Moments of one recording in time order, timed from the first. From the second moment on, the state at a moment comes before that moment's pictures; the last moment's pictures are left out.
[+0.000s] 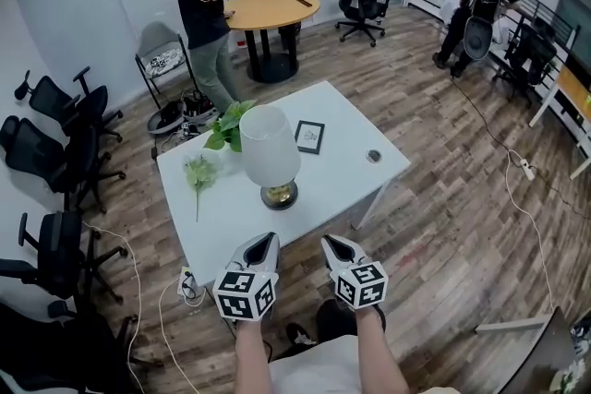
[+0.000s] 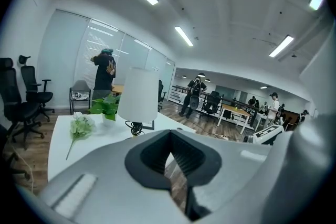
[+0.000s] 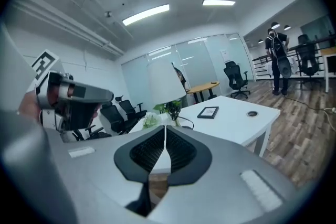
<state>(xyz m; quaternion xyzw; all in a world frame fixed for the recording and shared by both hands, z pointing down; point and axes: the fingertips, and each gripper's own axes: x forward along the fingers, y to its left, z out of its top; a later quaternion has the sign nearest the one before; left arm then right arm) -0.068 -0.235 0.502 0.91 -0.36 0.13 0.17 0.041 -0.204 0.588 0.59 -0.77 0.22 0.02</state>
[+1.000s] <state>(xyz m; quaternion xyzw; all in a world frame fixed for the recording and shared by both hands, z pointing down) -0.040 -0.372 0.488 0.90 -0.39 0.11 0.15 0.022 -0.401 0.684 0.55 -0.80 0.21 0.12</state>
